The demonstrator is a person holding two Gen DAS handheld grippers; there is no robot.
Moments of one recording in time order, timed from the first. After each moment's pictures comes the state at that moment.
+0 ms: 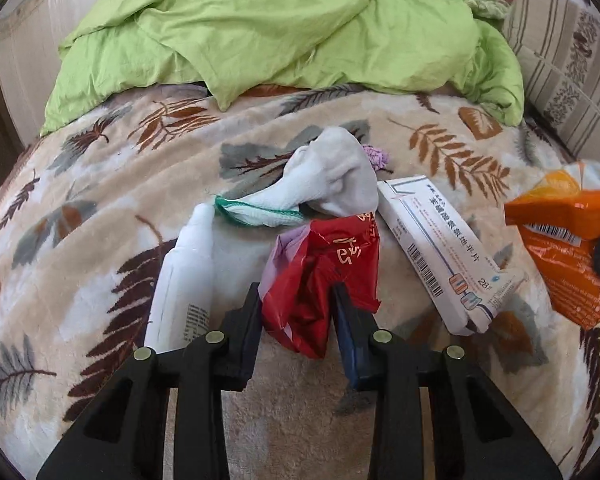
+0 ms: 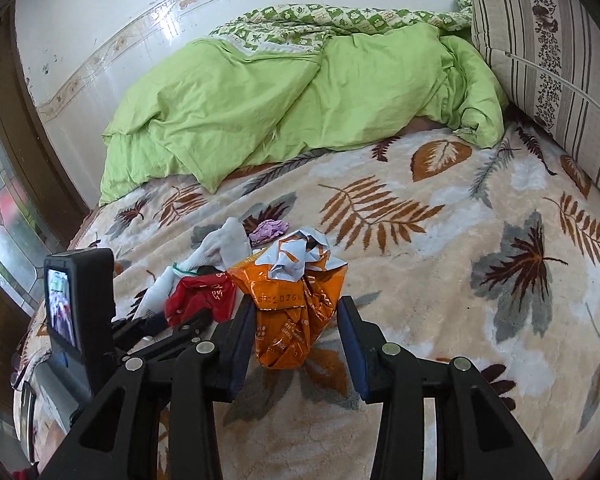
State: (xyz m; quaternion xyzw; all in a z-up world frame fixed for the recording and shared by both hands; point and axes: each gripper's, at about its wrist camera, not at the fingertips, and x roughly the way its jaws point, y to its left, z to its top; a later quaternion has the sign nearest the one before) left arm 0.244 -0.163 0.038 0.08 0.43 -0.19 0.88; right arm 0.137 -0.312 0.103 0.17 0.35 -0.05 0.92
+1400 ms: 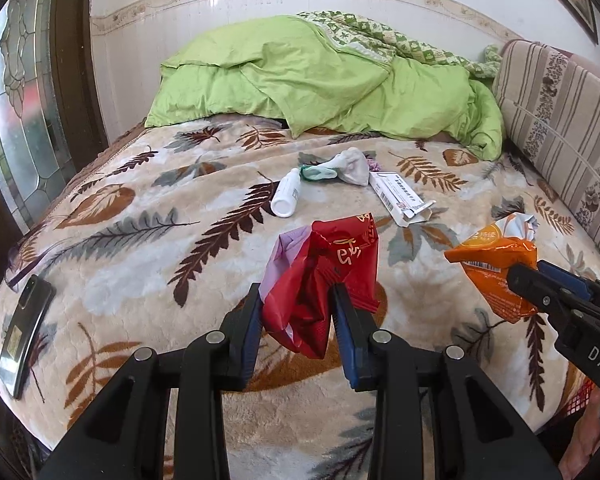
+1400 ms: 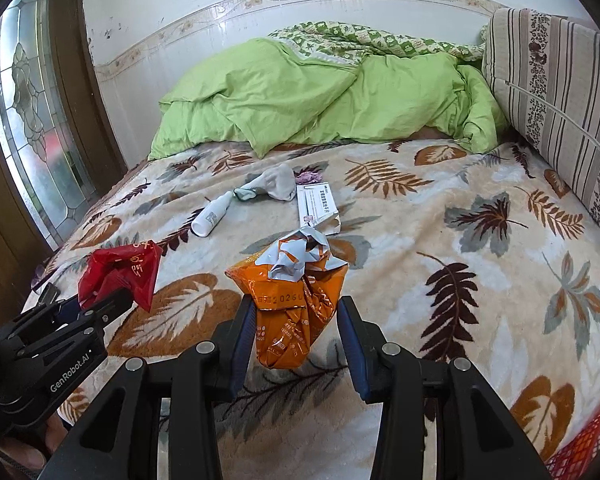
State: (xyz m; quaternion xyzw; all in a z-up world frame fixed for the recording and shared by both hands) left arm 0.037 -0.077 0.100 0.04 0.35 -0.11 0.93; right arm -0.006 -0.258 0.108 0.10 0.34 -0.01 0.94
